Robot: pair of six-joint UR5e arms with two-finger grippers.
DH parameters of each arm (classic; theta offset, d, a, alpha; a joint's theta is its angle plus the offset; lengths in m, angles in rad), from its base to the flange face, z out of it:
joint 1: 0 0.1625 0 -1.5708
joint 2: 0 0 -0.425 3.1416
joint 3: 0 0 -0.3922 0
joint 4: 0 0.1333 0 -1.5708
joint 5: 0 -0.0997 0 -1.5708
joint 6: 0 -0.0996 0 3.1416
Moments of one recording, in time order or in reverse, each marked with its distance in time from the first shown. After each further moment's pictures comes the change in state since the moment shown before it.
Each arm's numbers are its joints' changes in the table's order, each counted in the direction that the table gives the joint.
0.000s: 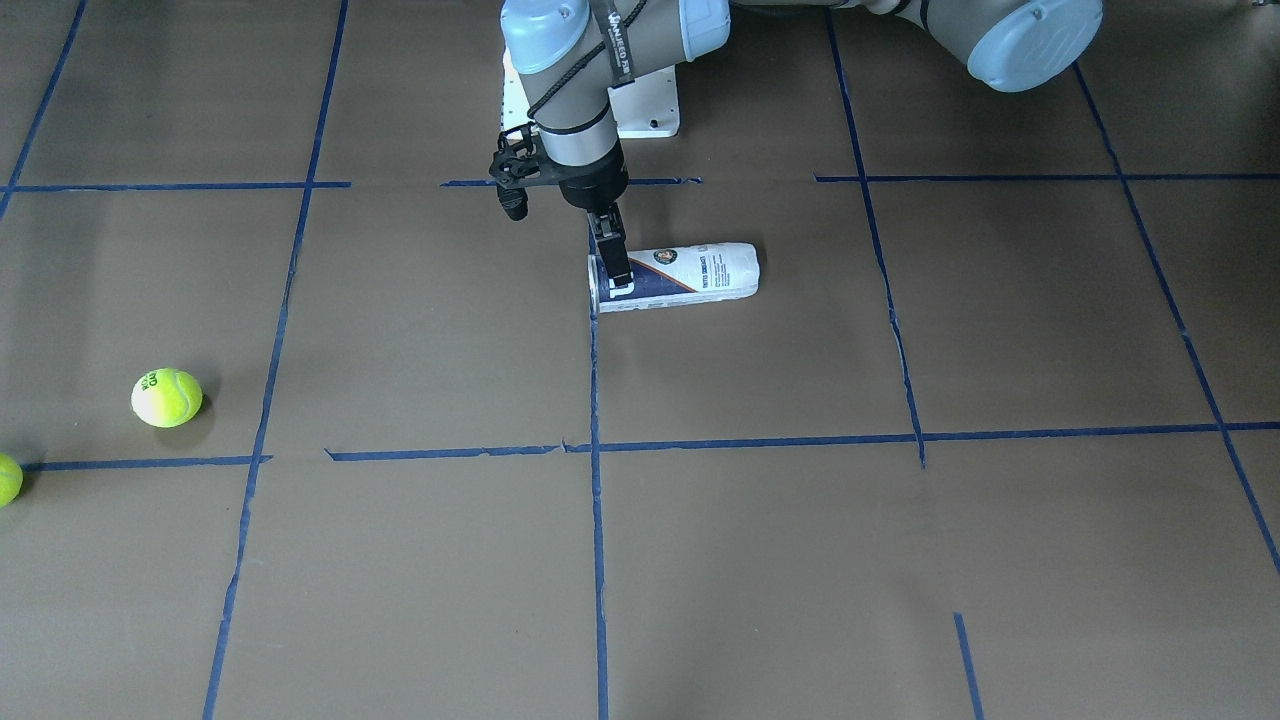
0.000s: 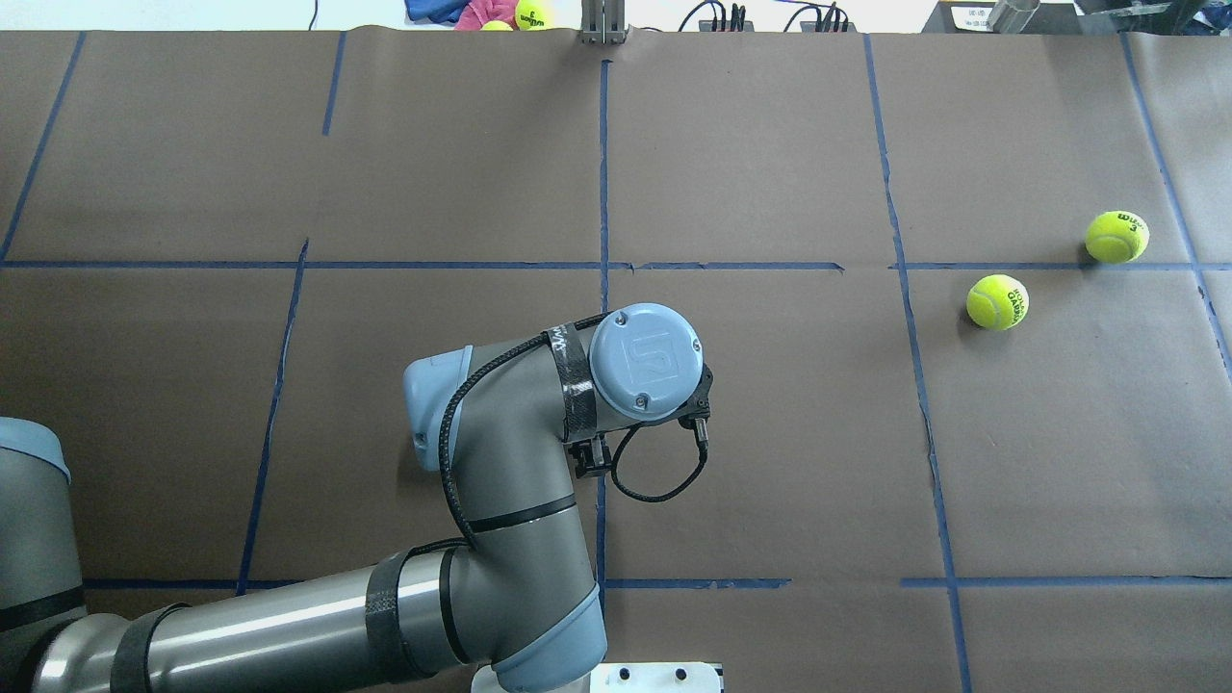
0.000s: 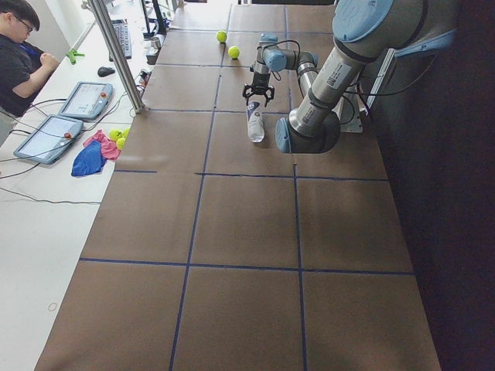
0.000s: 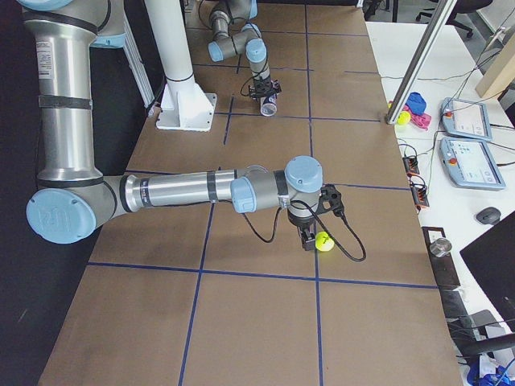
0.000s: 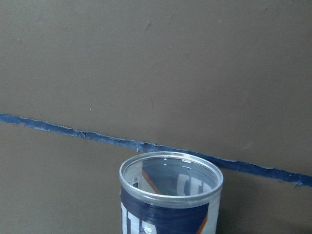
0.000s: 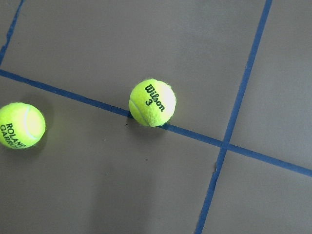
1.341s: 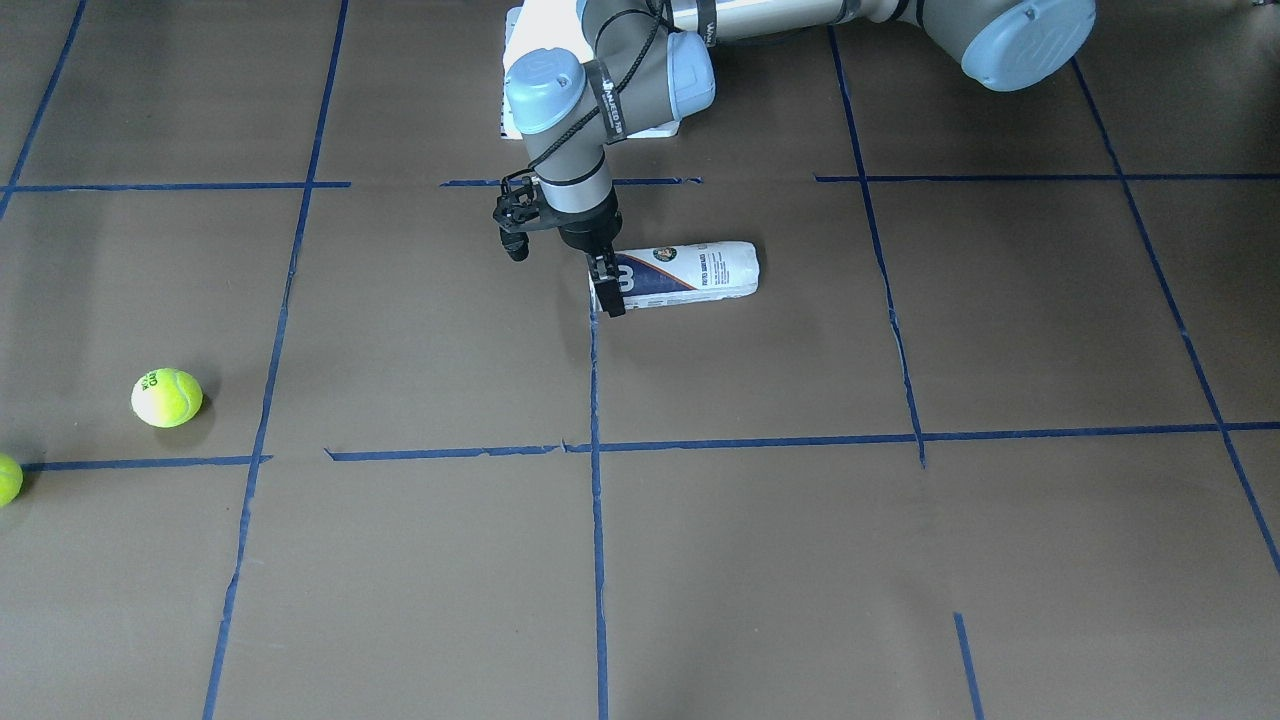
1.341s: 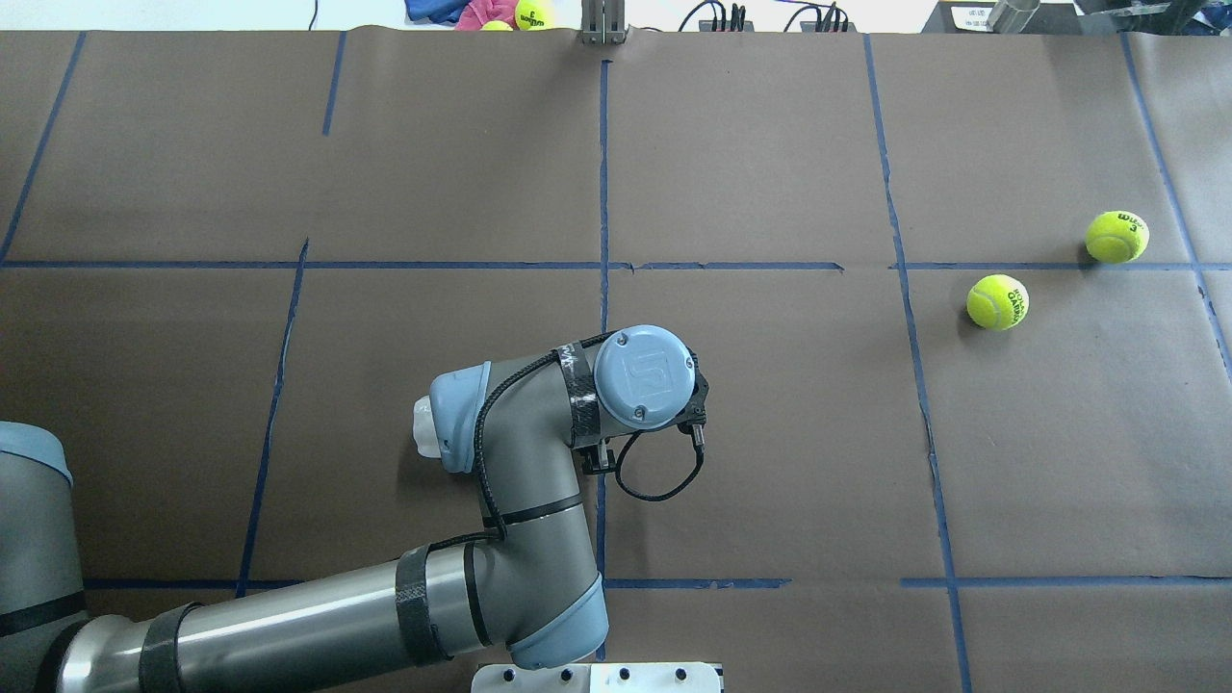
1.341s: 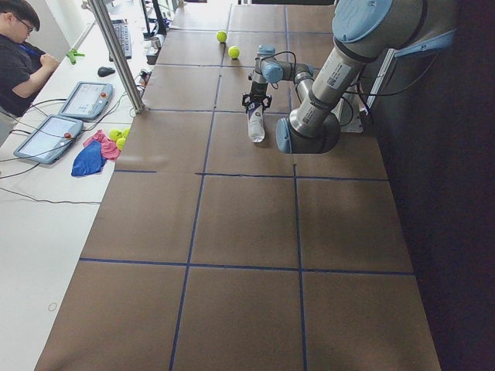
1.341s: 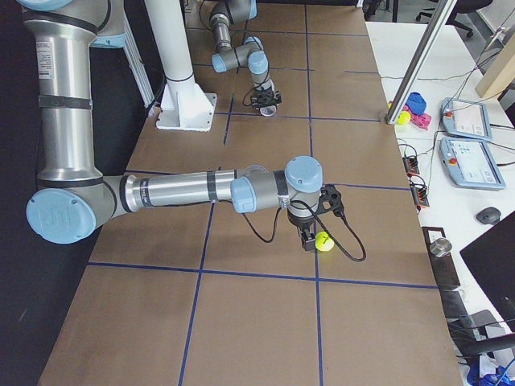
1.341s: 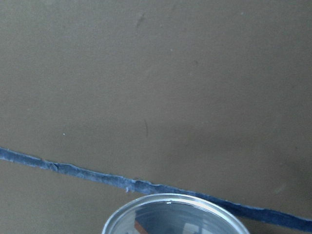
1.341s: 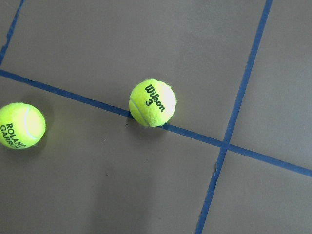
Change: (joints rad) left arm 0.003 -0.002 0.109 -0.136 -0.001 0.006; right arm 0.000 0.000 0.000 0.000 0.000 0.000
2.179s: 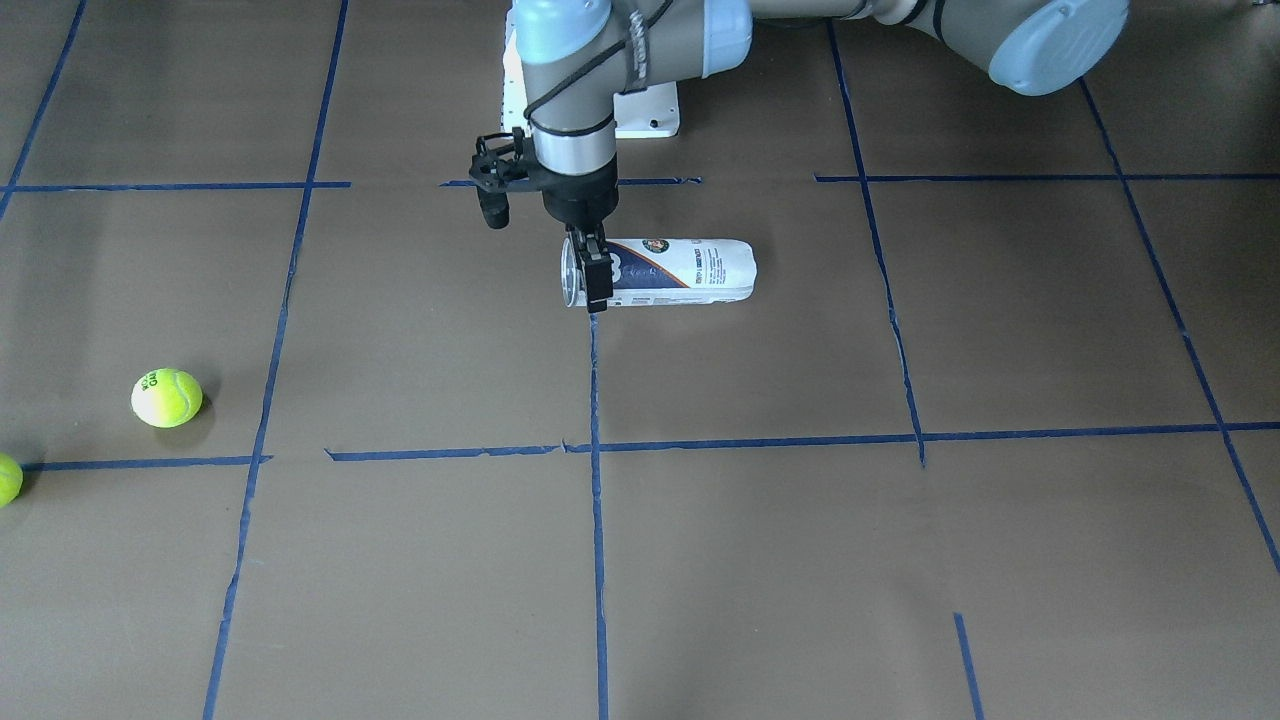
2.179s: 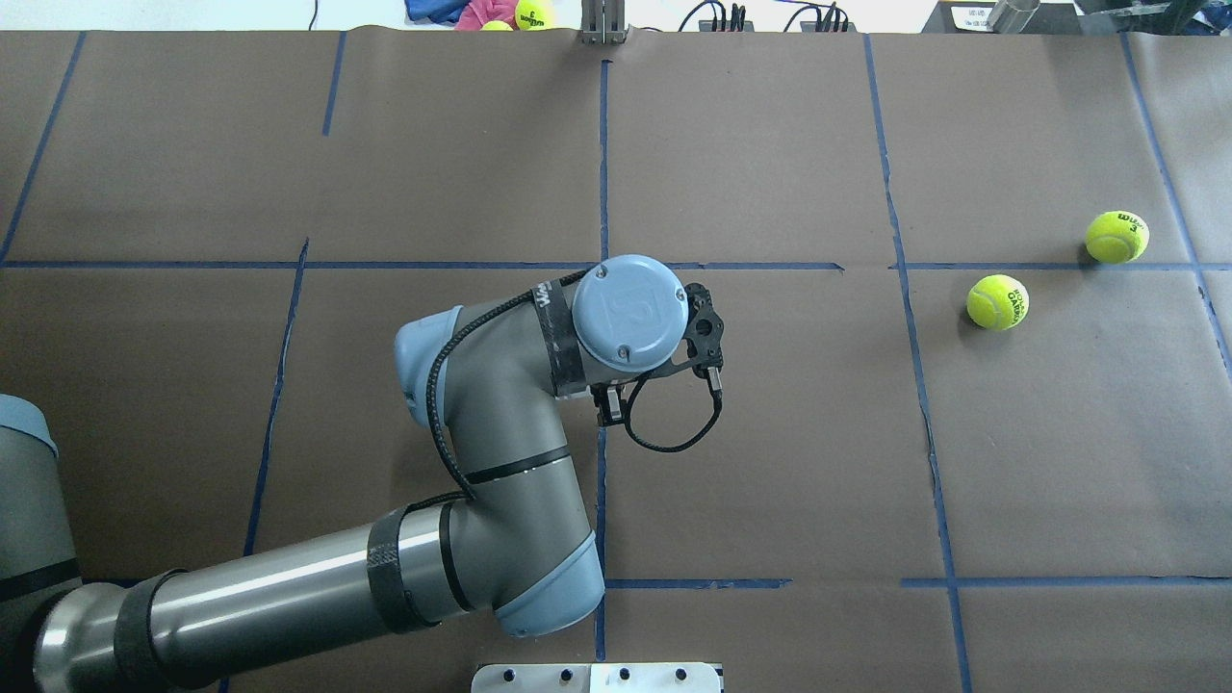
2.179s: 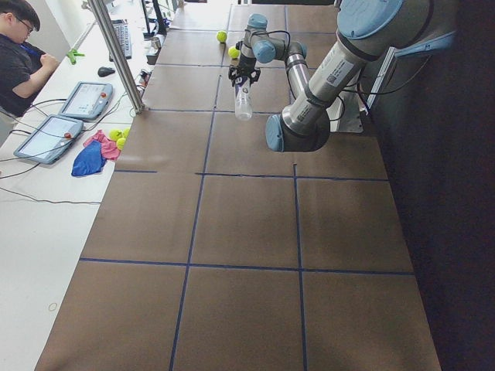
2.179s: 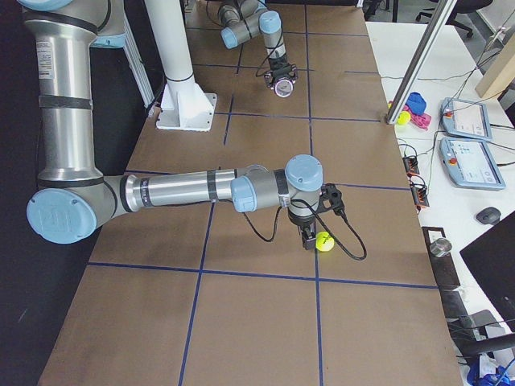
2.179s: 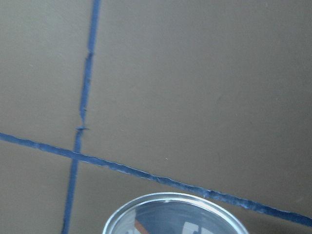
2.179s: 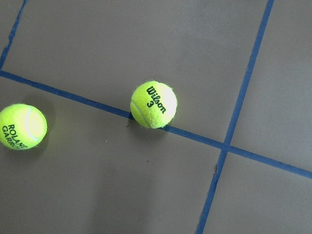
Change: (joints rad) left arm -0.178 0.020 -0.245 -0.039 0.133 0.016; right arm 0.000 -0.001 0.003 0.000 0.000 0.000
